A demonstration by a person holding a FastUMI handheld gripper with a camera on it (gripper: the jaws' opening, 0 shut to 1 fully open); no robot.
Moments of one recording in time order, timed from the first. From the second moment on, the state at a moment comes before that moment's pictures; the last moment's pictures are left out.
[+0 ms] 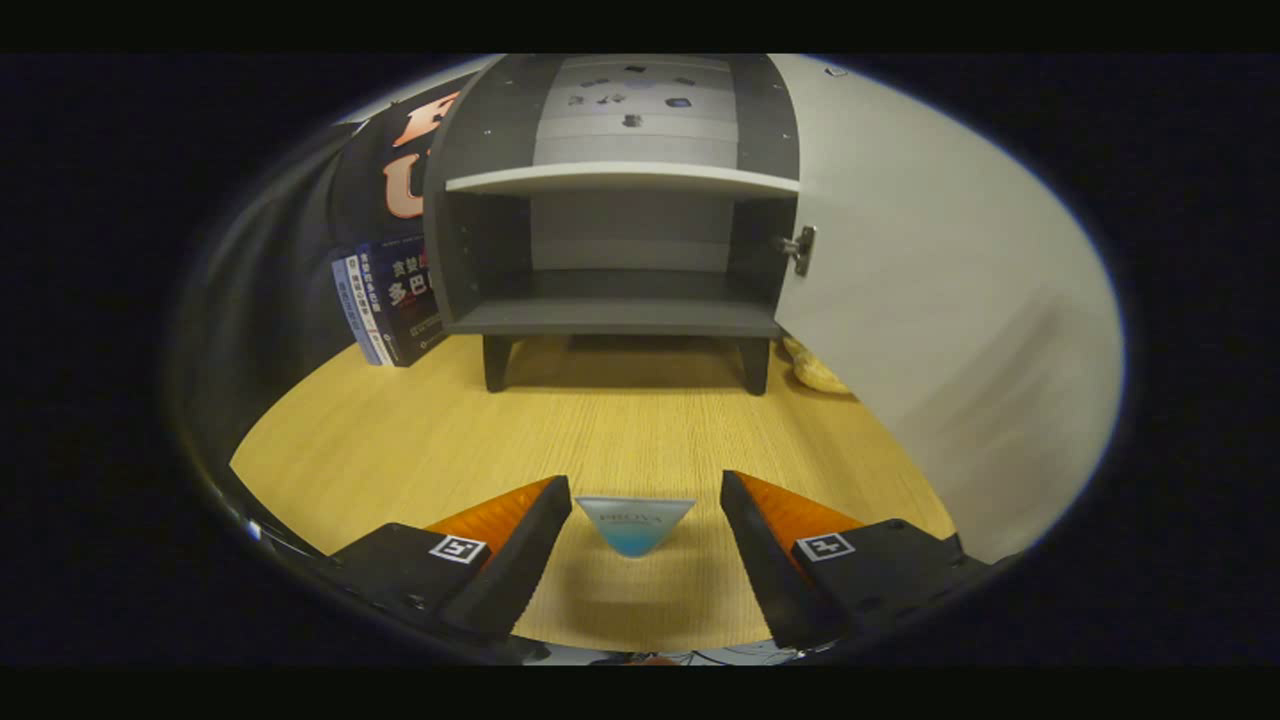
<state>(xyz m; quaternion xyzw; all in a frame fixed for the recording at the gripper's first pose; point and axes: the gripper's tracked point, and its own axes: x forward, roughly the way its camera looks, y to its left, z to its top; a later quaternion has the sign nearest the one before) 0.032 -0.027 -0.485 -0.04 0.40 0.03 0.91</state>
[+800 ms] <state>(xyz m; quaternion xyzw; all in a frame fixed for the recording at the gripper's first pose) 0.067 0.008 -0.327 0.03 0.30 0.09 0.95</state>
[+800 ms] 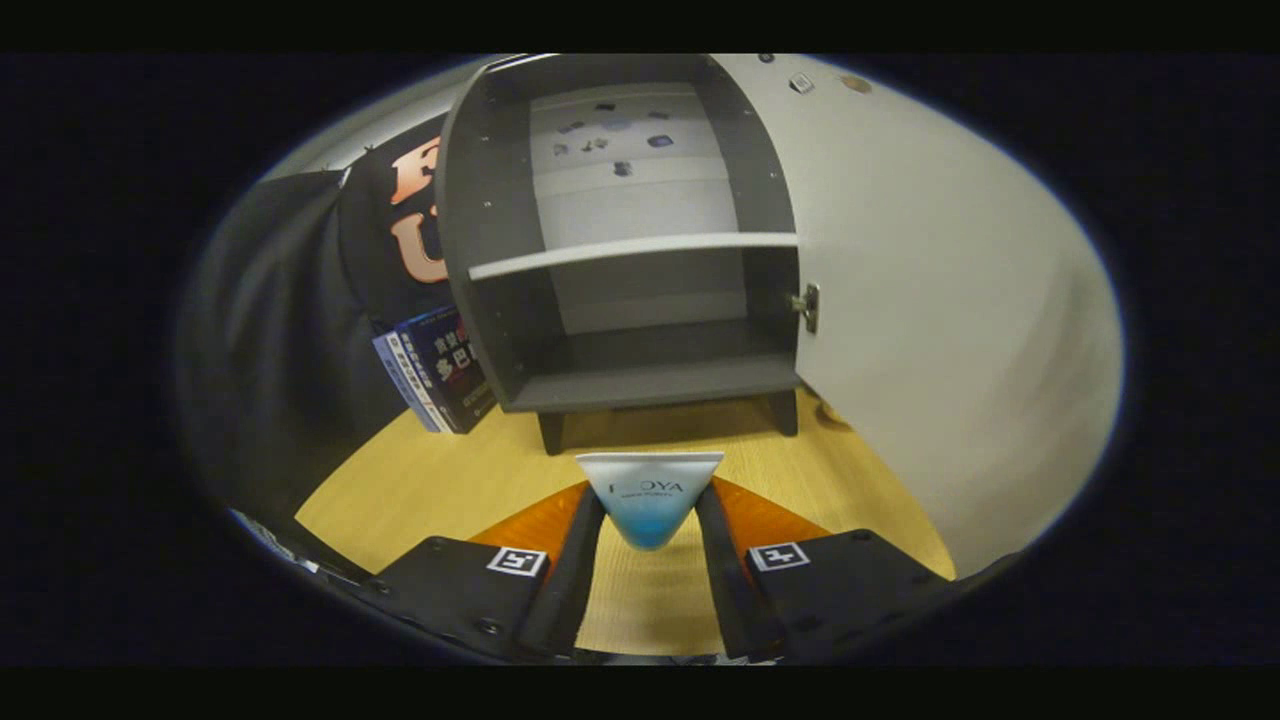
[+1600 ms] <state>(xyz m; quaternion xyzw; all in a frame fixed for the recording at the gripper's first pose) 0.325 0.062 -0.122 0.04 0.17 0.11 0.98</state>
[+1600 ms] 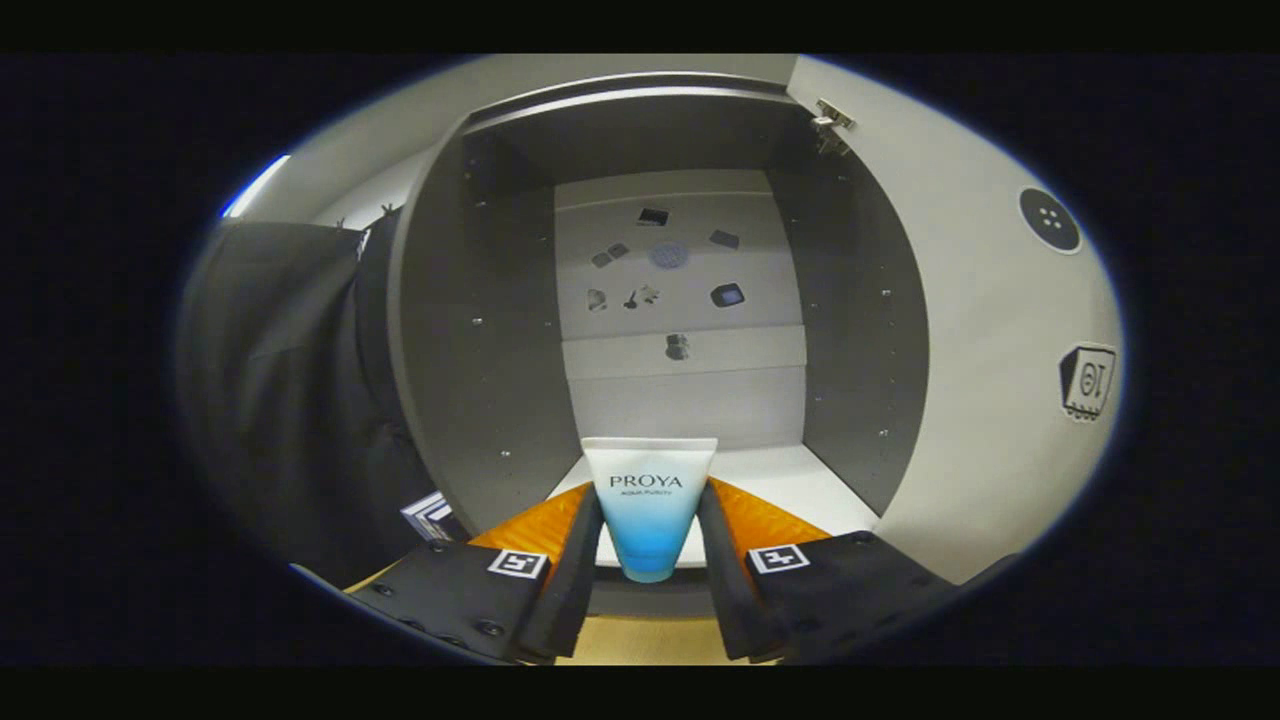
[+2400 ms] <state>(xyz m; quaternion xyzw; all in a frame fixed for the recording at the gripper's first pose) 0.395 0.084 -0.208 0.01 0.21 0.10 0.97</state>
